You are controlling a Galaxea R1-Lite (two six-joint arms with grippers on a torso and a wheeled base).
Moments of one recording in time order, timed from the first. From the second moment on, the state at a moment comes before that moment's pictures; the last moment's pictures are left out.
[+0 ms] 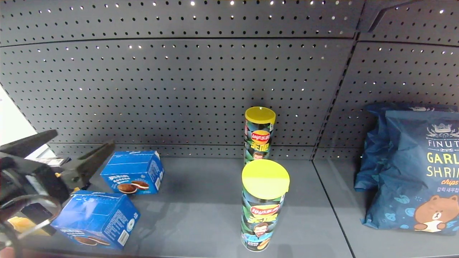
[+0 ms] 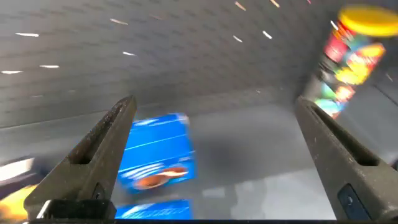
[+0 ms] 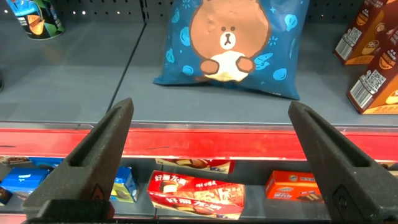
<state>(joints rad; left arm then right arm) -0.40 1.00 -0.49 -0.52 0.25 0.02 0.00 0.00 0.00 0.00 -0.01 0.00</state>
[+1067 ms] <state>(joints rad) -0.06 0.13 -0.01 -0.07 0.13 -0.07 0.00 0.00 0.00 0.00 -0.01 0.00</state>
